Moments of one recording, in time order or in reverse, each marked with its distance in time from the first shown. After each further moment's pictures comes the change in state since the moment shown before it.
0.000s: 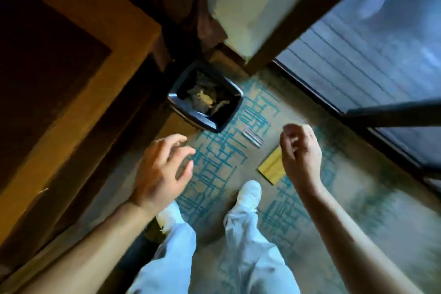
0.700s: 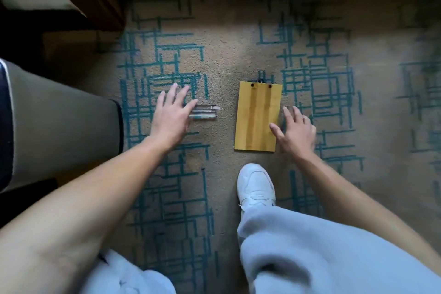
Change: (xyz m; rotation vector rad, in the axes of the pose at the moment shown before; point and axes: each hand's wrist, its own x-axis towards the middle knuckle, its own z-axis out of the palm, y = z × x) left_hand 0.132 -0.033 0.497 0.568 -0.640 0.510; right_hand -0.122 0.478 0.211 -0.389 -0.242 0.774
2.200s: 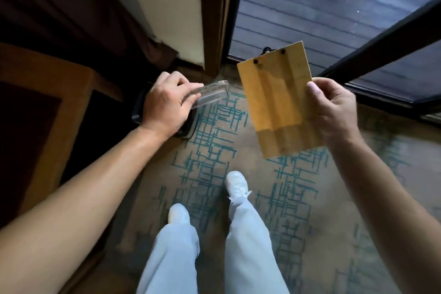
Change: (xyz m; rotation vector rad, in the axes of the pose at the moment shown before) left_hand -0.275 -0.052 -0.466 -0.434 0.638 -0.292; right_hand -0.256 -0.207 -0.524 1.067 0.049 -0.424
